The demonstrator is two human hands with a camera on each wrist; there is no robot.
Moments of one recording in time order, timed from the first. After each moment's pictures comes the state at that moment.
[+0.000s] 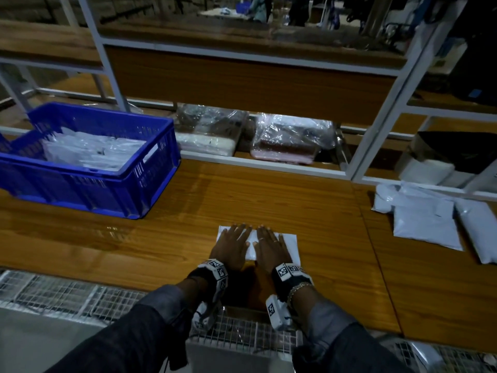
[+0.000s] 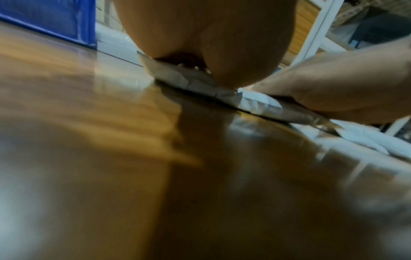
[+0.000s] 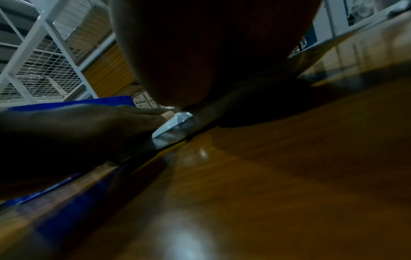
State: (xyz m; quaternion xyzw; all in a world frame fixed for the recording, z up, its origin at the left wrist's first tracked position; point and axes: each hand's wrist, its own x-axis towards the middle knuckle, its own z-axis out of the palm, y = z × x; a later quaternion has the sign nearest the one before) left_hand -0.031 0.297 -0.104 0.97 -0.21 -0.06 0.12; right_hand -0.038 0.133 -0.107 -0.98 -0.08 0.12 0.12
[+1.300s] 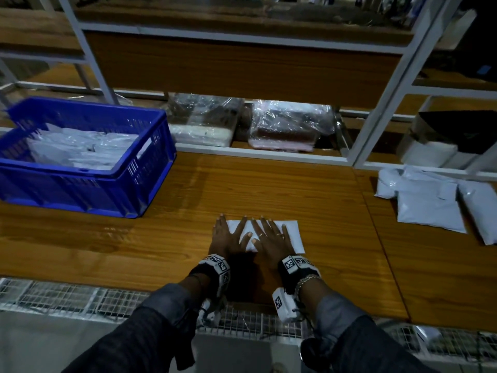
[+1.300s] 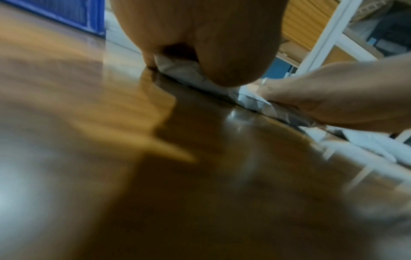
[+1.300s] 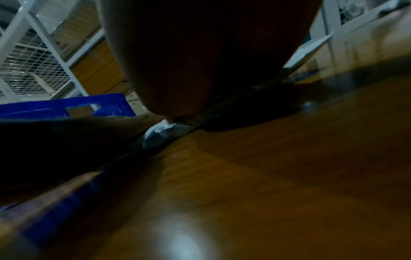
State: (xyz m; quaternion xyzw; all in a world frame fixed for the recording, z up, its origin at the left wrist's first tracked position) left_hand -0.016 0.308 -0.137 0.98 -0.10 -0.05 0.17; right_hand -0.041 0.132 -0.109 -0.98 -0.12 0.13 0.10
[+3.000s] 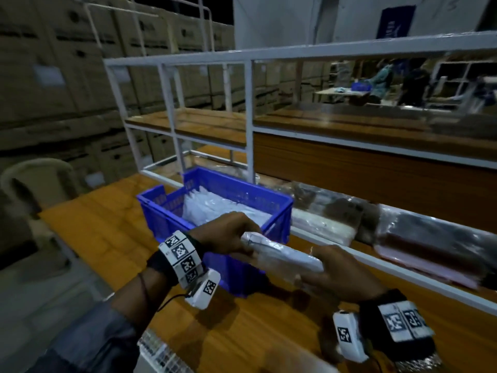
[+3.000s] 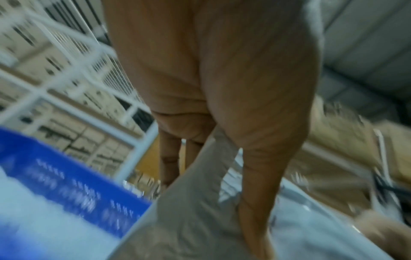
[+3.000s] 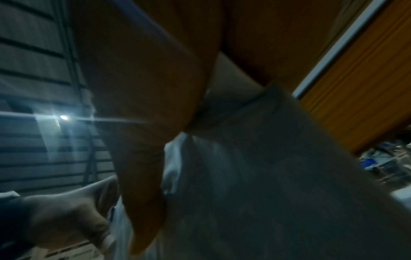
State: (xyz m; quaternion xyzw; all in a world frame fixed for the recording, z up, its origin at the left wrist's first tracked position) left_hand 0.035 0.580 0.168 0.96 -0.17 -0.04 0.24; right_hand 0.072 0.286 0.134 -0.90 -0.38 0.04 0.20
